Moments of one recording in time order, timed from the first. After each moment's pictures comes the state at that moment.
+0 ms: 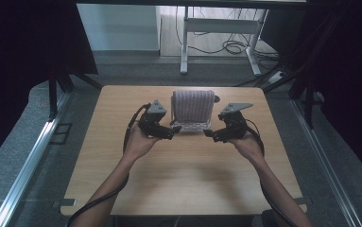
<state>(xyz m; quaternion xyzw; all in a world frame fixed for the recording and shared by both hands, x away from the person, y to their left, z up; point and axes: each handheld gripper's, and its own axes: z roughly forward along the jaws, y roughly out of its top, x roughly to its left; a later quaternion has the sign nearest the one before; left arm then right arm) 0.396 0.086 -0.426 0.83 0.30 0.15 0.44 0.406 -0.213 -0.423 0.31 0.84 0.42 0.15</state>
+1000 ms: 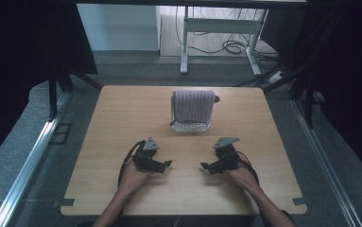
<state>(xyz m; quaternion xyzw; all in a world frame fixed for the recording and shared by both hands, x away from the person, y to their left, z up) 0.346 0.105 -0.542 0.85 0.34 0.13 0.38 0.364 -0.211 -0.536 0.31 0.88 0.35 0.12</state>
